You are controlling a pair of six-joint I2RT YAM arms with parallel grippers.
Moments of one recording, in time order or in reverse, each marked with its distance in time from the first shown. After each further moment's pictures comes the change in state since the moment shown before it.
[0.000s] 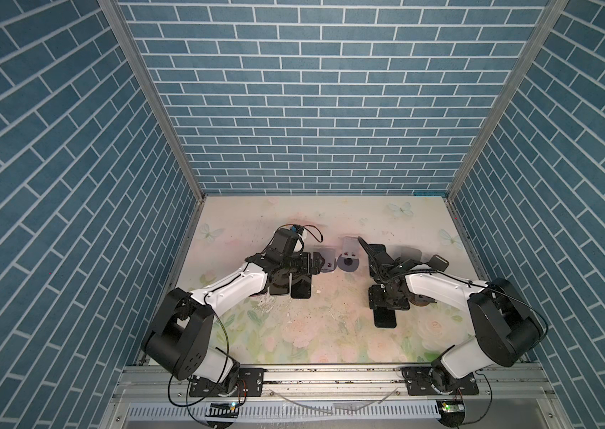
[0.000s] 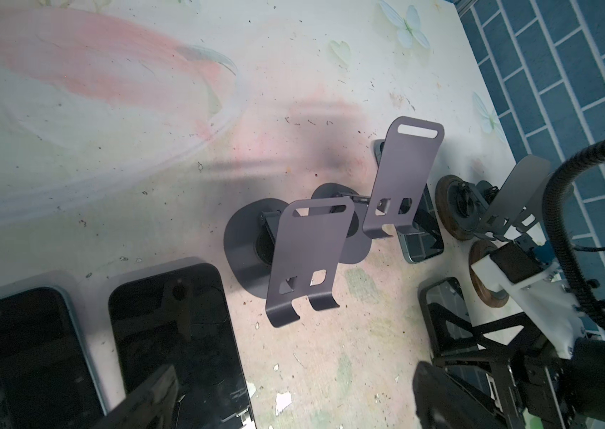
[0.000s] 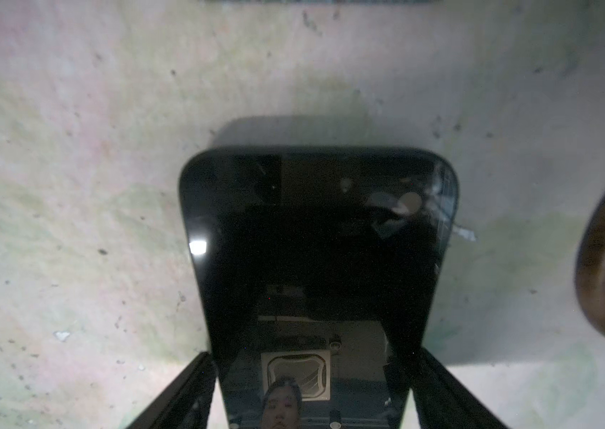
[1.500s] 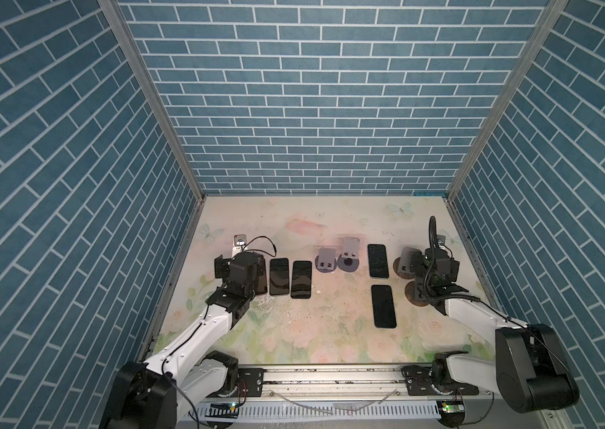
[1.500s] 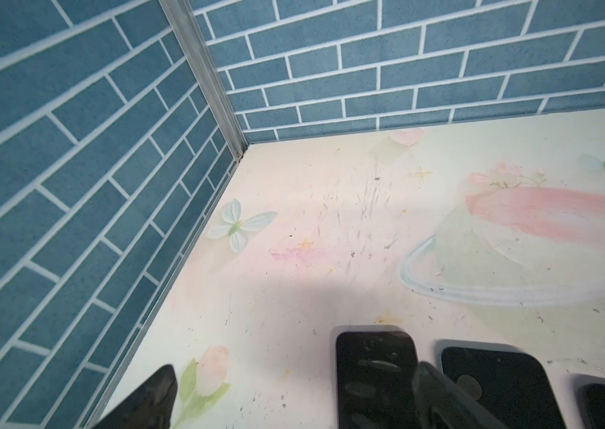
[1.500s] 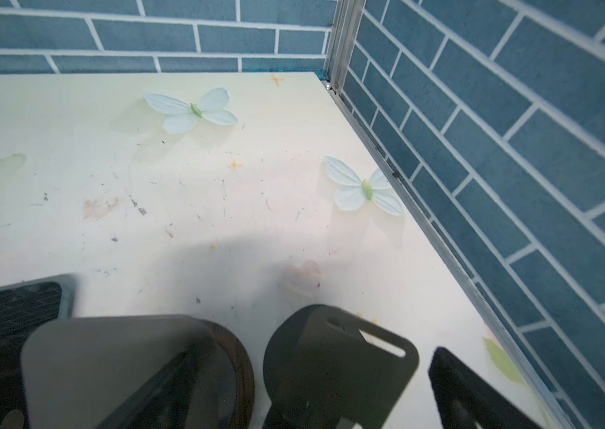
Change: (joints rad) left arm 0.206 -0.424 -0.415 0.257 -0.837 0.389; right arm -0.453 -0.270 -0.377 1.069 0.468 -0.494
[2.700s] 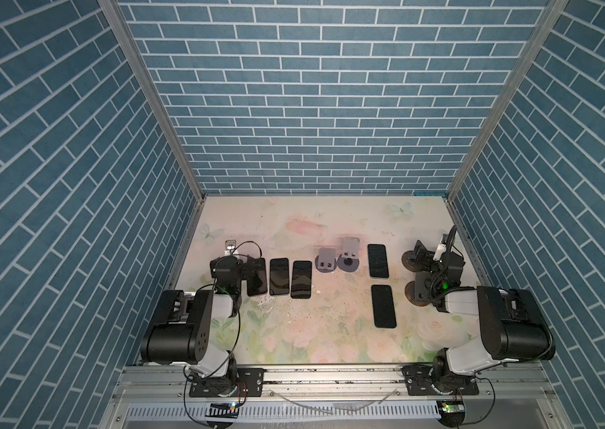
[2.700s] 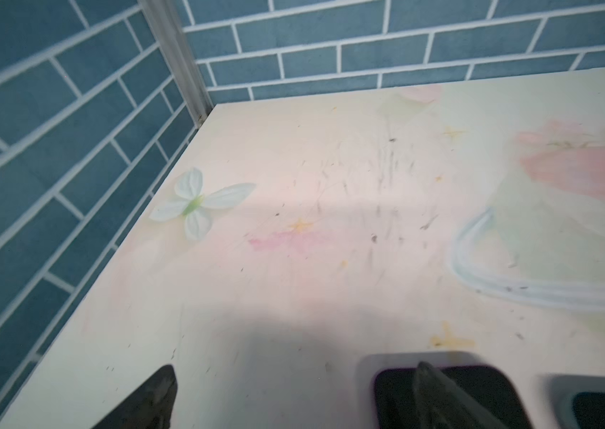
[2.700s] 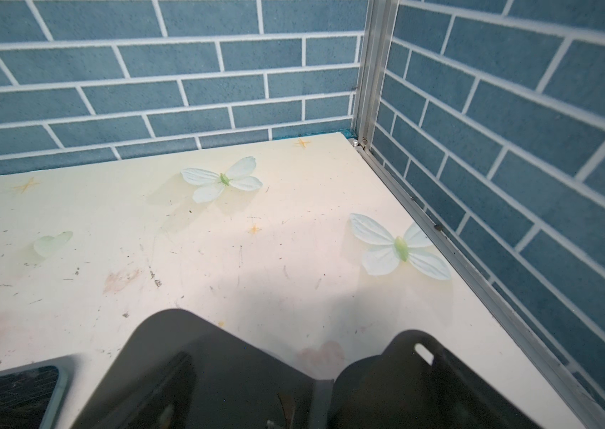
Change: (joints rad) left arm 0.338 0.471 -0.165 0.693 0.414 0.092; right arm -0.174 0.247 -0.074 0.538 -0.296 -0.048
